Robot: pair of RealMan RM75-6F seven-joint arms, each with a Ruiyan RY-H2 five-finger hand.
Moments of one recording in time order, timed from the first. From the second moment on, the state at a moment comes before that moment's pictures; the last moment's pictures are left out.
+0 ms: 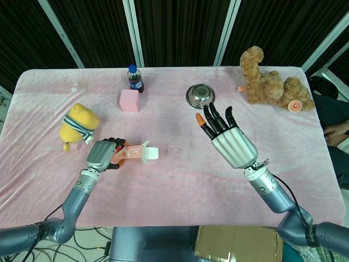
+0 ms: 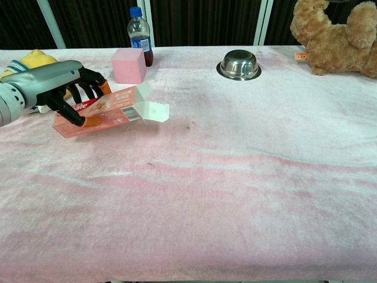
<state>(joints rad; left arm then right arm) -0.66 -1.53 -0.16 -1.54 1.08 1.06 0.30 0.65 -1.27 0.26 -1.64 -1.67 1.29 -1.02</state>
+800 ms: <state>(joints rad) -0.55 -1.42 -0.08 -1.64 1.35 1.26 0.23 0.42 -1.25 0.17 -1.66 -1.49 1.42 -0.69</state>
